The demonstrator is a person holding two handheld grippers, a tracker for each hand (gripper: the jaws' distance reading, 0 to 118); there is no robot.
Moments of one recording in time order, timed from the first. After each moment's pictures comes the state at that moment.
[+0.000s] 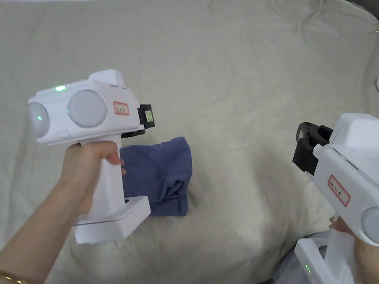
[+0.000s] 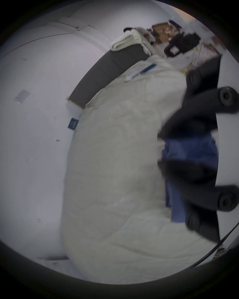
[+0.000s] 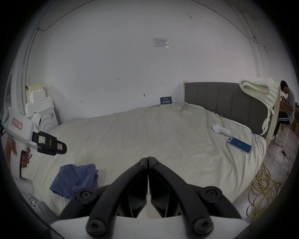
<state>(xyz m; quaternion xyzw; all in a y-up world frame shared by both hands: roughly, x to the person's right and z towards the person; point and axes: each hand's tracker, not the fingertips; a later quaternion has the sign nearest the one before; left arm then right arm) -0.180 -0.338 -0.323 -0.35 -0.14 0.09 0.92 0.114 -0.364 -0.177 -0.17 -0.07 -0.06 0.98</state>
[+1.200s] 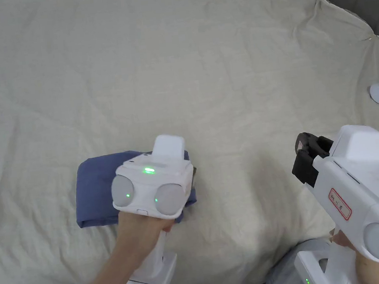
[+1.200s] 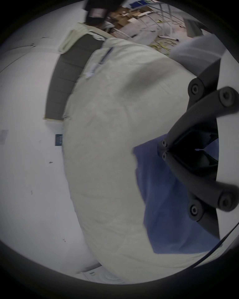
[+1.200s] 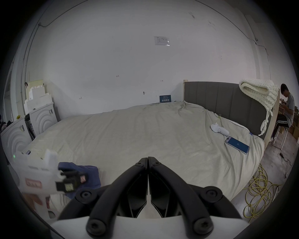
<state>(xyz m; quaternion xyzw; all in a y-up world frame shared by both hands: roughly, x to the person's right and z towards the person) -0.116 -0.421 -0.283 -0.33 -0.19 -0.03 0.92 0.114 -0.363 -0.174 -0.18 -0.07 -0.05 0.98</state>
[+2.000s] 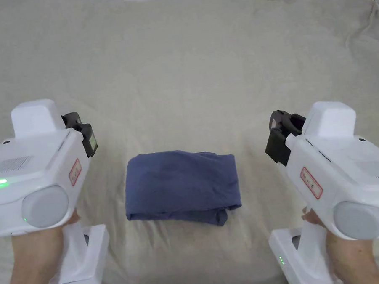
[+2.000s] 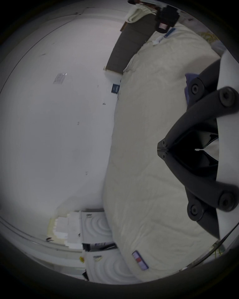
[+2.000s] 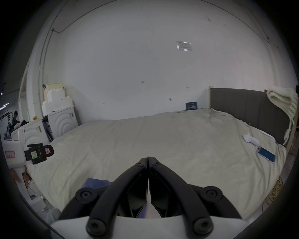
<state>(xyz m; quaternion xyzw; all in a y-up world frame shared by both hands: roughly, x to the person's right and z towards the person) -0.302 -0.350 -0.243 -0.16 0.04 0.05 0.99 0.012 -0.352 -0.234 -0.15 0.04 -0.05 0.99</state>
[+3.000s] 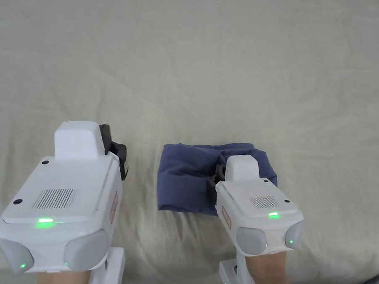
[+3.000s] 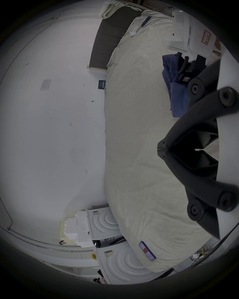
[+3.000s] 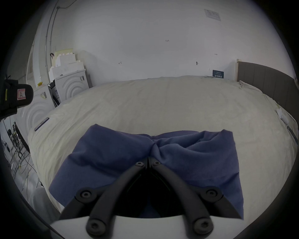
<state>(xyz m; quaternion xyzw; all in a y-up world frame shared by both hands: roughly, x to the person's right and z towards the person) -0.309 -0.393 -0.232 -0.19 0.04 -0.01 0.98 -0.096 -0.504 -0.285 -0.28 0.11 -0.02 0.95</state>
